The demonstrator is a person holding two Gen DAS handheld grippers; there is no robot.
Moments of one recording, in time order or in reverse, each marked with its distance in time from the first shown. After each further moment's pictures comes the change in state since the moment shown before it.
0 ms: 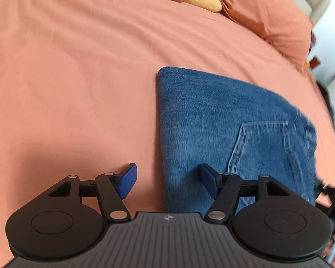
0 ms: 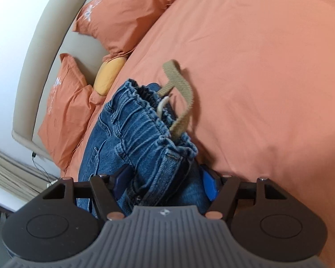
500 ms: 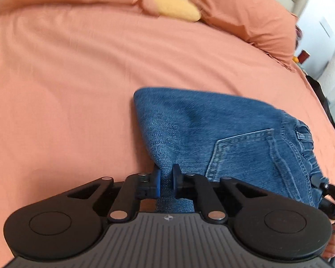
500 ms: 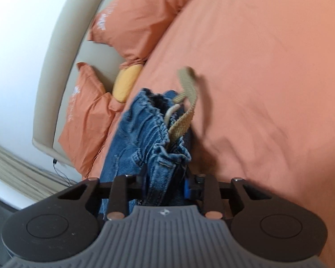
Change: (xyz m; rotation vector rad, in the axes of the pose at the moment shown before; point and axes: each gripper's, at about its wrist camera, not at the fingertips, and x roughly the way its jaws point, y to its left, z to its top) left arm -0.020 -0.038 0.009 0.159 -0.074 0.026; right arm -0.016 0.001 0.005 0.020 -0.028 0.121
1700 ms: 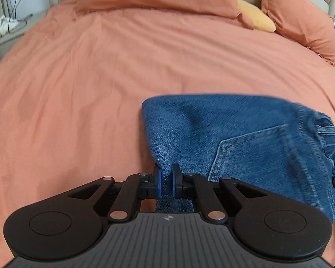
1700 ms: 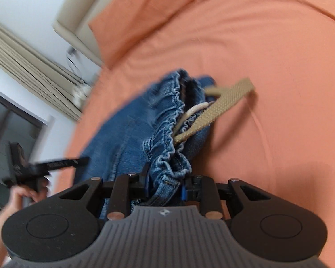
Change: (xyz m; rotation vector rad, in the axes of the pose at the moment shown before) left arm -0.042 0.167 -0.061 0.017 0.004 0.224; right arm 0.126 0.217 -0.217 -0.358 0.400 -0.034
